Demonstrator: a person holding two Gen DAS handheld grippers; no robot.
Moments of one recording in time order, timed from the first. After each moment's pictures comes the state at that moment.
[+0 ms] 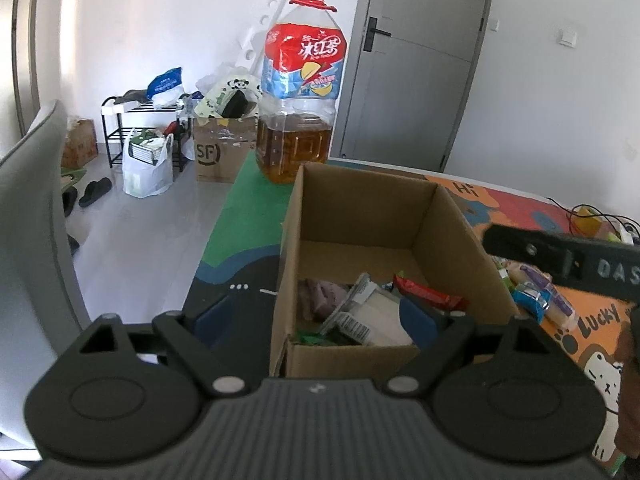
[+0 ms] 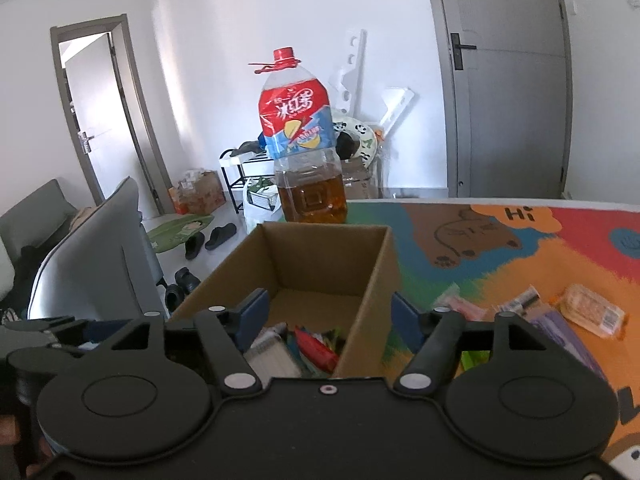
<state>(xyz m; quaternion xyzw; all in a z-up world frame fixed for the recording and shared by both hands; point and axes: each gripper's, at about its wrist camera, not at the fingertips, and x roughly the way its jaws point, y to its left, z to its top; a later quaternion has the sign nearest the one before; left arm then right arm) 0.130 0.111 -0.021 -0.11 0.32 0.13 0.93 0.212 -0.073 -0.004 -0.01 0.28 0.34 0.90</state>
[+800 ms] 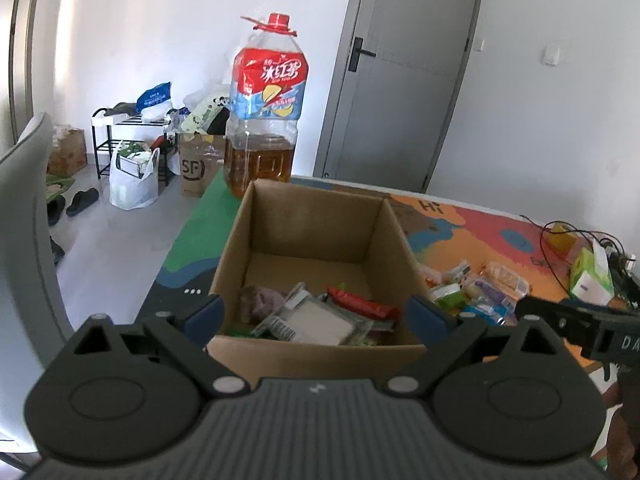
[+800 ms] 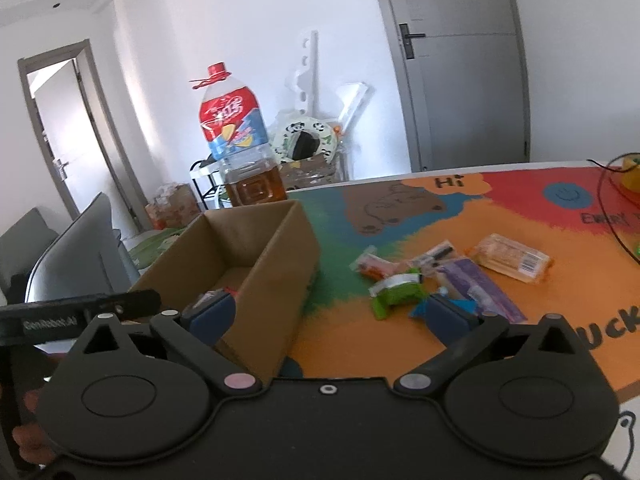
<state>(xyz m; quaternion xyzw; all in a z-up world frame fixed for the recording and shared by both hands) 0.123 0.063 -0.005 -0.12 0.28 0.12 0.94 0.204 -0.163 -0.017 0.03 0.29 0.29 0.91</state>
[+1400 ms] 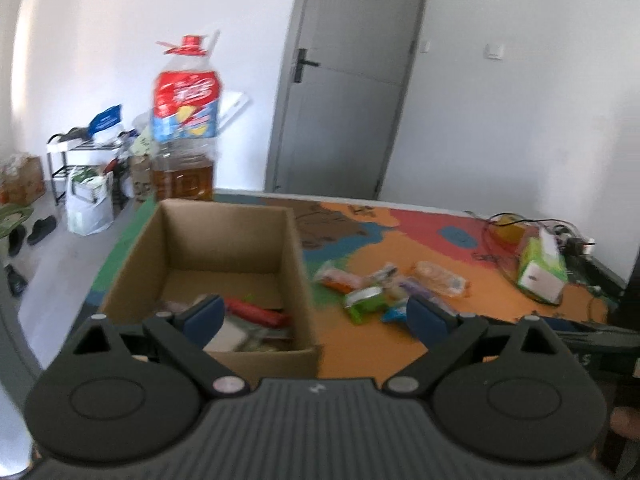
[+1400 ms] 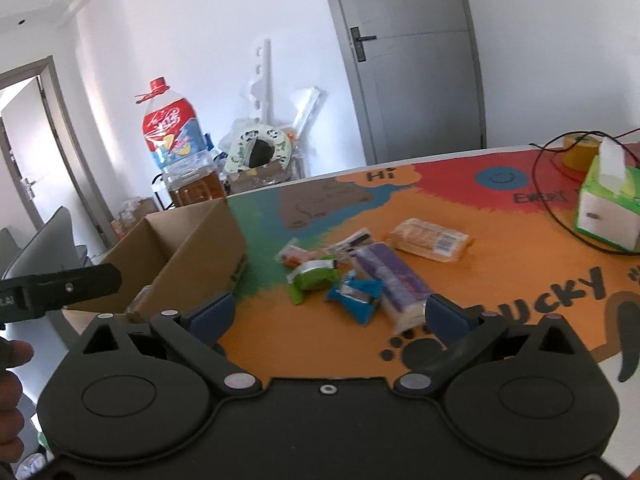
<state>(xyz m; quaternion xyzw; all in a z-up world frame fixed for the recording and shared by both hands) 0.134 -0.005 0.003 -0.10 0.26 0.04 0.96 0.207 -0.226 -0.034 0.05 0.29 0.24 0.93</state>
